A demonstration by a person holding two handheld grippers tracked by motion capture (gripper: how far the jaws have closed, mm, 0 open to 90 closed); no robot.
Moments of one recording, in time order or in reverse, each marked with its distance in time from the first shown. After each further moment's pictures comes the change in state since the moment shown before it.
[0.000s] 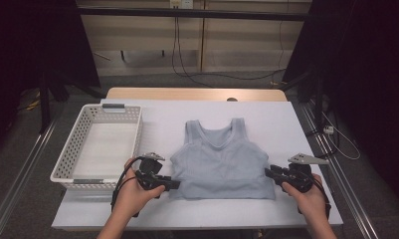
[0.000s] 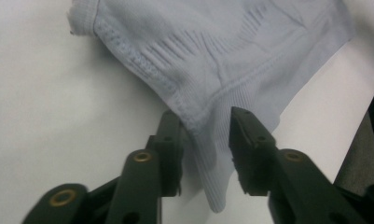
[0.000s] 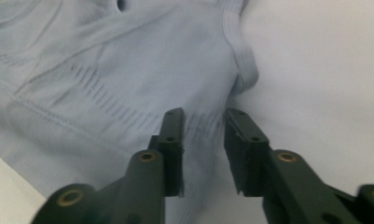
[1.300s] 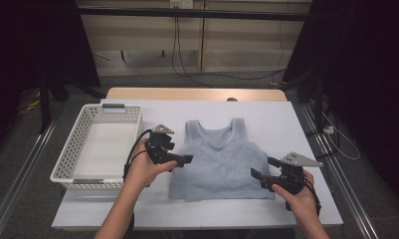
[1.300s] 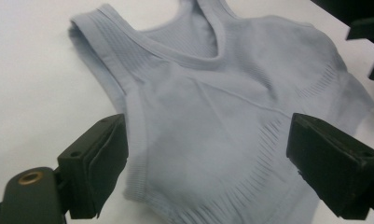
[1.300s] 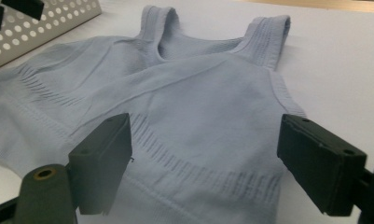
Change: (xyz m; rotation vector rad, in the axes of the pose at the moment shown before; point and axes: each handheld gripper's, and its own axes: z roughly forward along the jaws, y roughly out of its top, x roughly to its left) left arm 0.004 0.069 0.002 -0.153 0.095 0.121; right arm 0.030 0.010 0.005 -0.130 0.051 -0.055
